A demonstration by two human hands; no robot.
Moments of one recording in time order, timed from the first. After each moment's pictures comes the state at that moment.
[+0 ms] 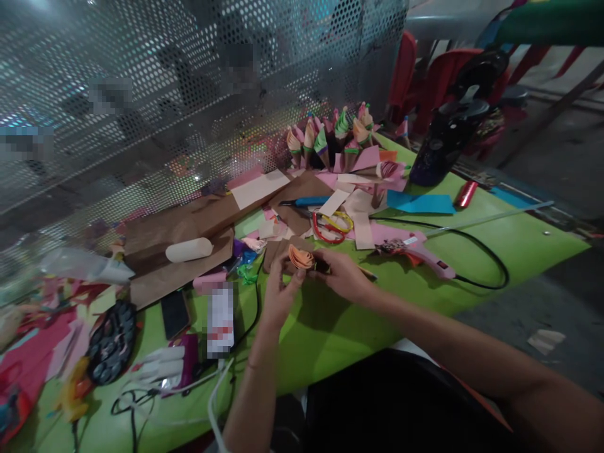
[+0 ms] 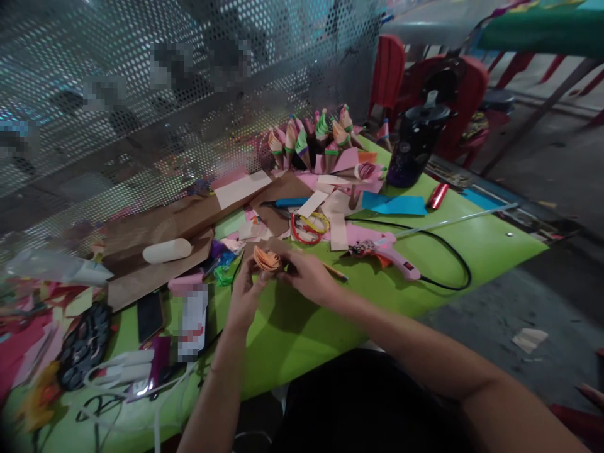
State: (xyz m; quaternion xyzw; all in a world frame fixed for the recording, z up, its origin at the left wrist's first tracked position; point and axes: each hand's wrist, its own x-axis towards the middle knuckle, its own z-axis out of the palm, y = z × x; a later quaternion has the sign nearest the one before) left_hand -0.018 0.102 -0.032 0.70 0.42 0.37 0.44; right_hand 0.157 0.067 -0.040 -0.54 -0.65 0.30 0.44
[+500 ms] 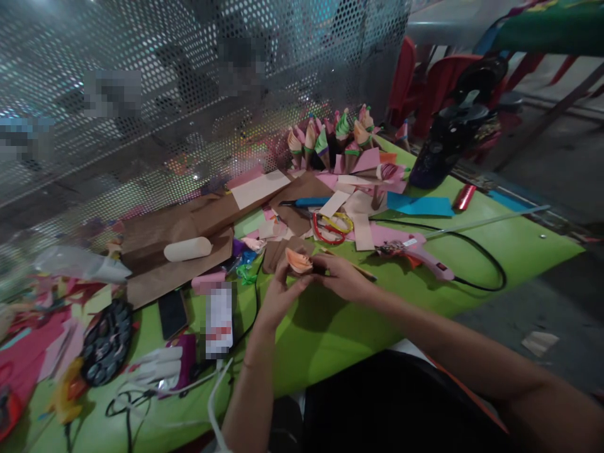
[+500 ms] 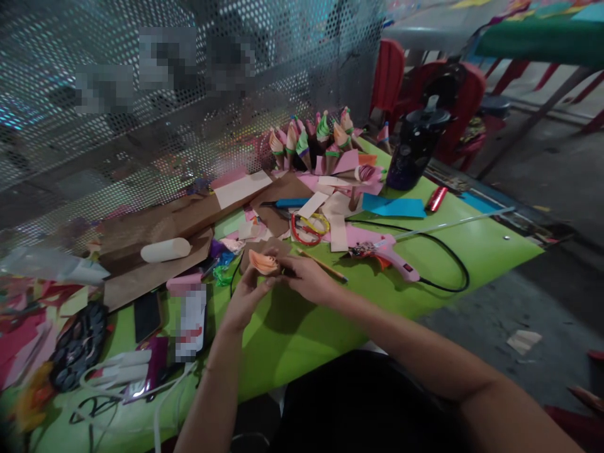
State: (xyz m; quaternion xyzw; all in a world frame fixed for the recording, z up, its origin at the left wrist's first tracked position) left_hand -0.019 0.100 -0.029 0.64 0.38 0.34 0.57; right_hand 0.160 0.068 -0.039 -0.45 -0.69 0.35 0.45
